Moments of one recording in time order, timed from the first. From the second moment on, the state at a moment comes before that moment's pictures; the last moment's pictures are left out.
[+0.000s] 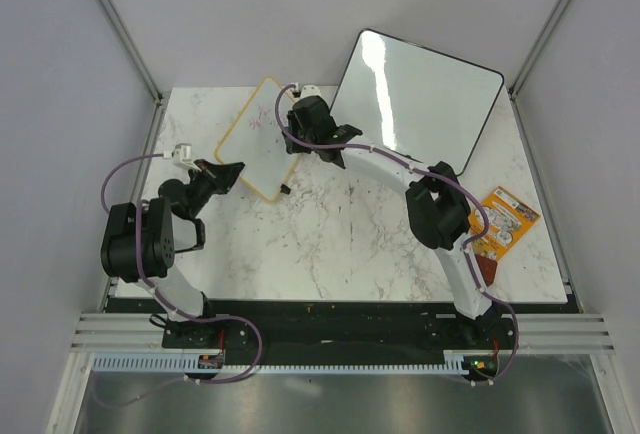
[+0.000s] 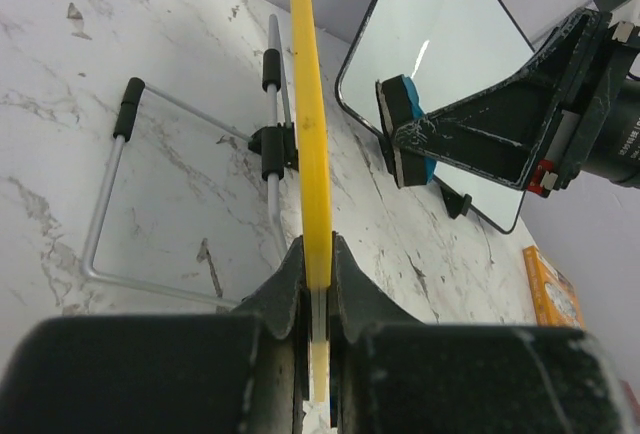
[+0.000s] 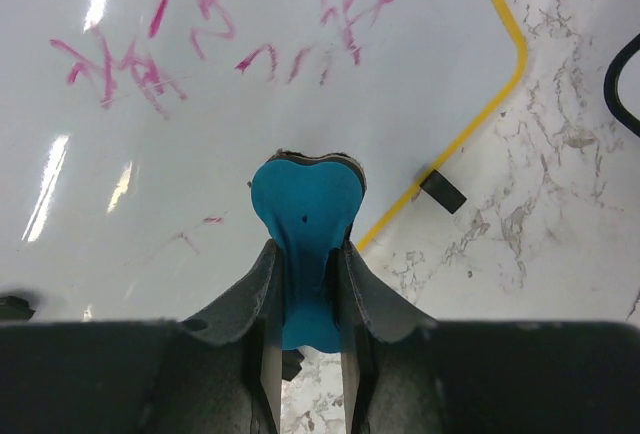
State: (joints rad) left arm 0.16 1.68 0.38 1.33 0.63 -0.72; right arm 0.74 2.24 1.93 -0.25 0.16 0.43
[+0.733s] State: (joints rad) left arm 0.15 1.60 0.45 1.05 0.83 -0.64; right arm 0.72 2.24 1.90 -0.10 0.08 0.39
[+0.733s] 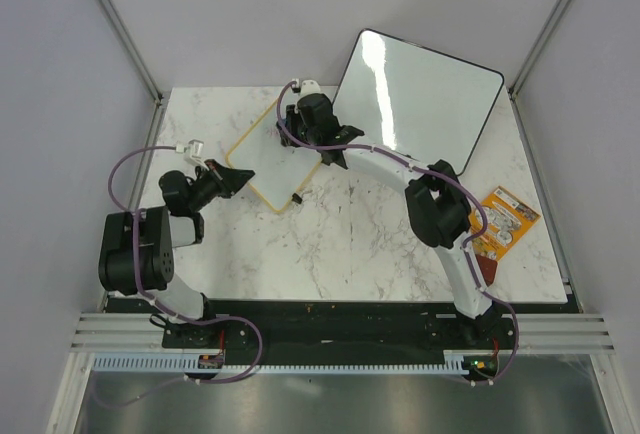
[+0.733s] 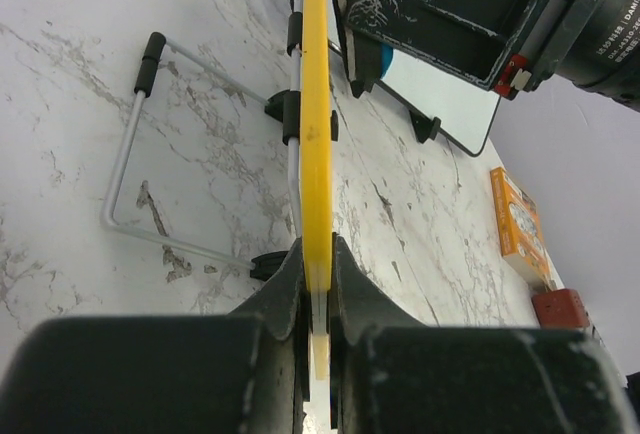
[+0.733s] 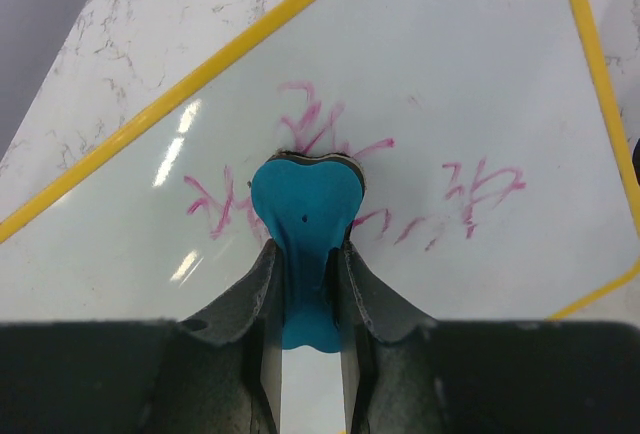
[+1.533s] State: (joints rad) left arm 0.16 1.64 0.49 0.99 0.82 -0.66; right arm 0.78 2.30 1.90 0.06 0.12 0.32
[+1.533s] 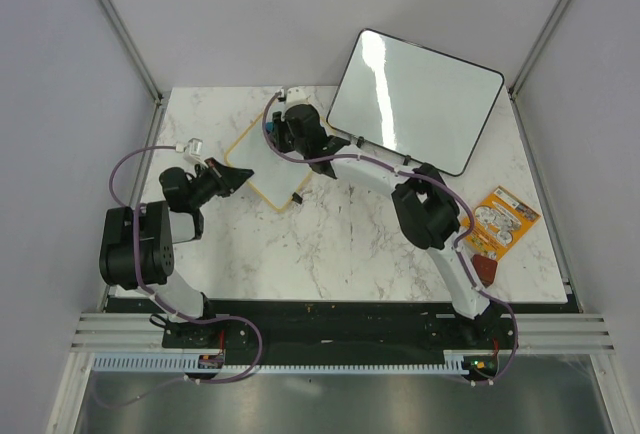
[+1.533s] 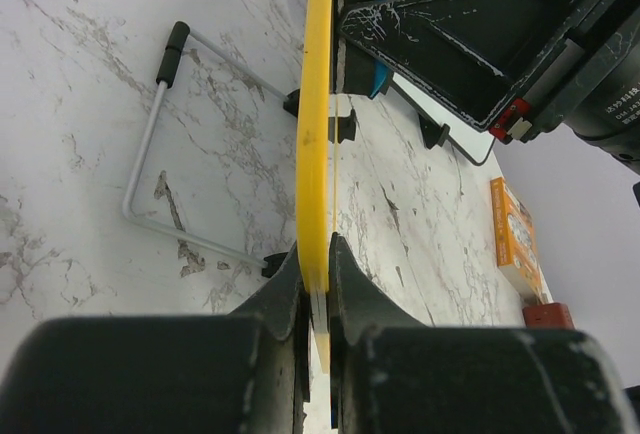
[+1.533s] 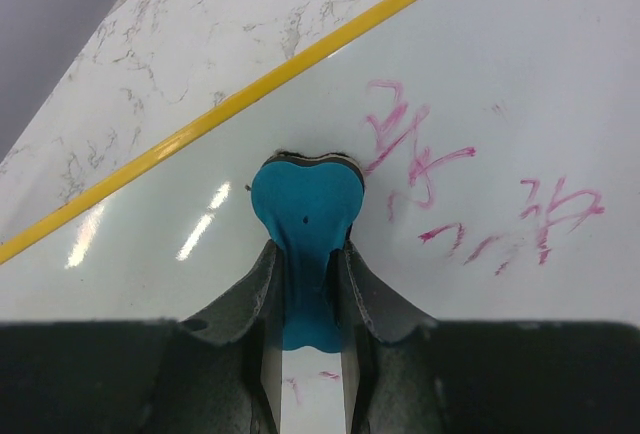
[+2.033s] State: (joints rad) left arm 0.14 1.64 0.50 0.97 0.80 -0.67; right arm 0.69 2.35 1.96 0.01 0.18 0.49
